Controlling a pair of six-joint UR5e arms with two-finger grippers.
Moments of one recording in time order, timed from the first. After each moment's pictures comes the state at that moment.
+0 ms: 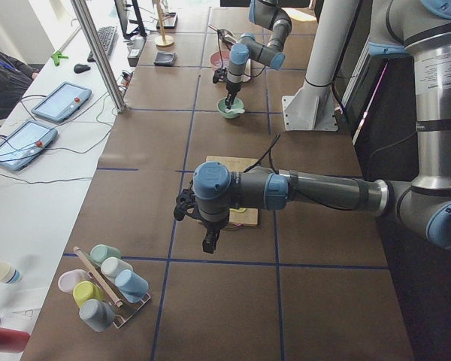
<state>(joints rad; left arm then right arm) -1.57 -1.40 -1.85 -1.49 -2.42 0.22 0.38 -0.66 1.48 -1.70 1.68 1.61</state>
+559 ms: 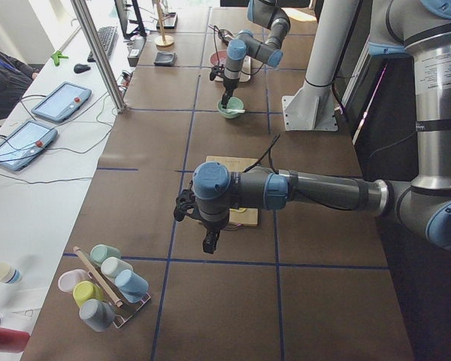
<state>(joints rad) -1.57 -1.41 -1.85 -1.47 -2.41 0.22 0.44 -0.66 1.50 -1.71 1.71 1.52</state>
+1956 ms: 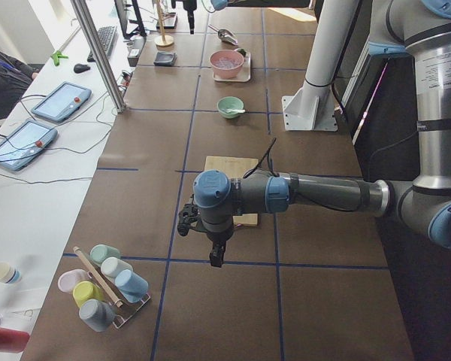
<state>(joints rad) -1.58 -1.39 -1.83 -1.42 -2.34 0.21 1.24 -1.19 1.67 -1.71 2.25 0.23</state>
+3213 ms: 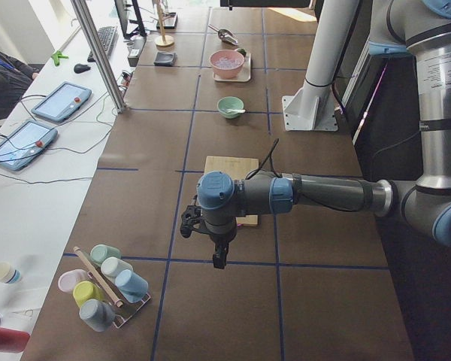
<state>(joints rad) -1.58 -1.38 -1.84 -1.41 -2.33 0.22 1.46 -1.75 1.80 -1.53 2.29 0.07</state>
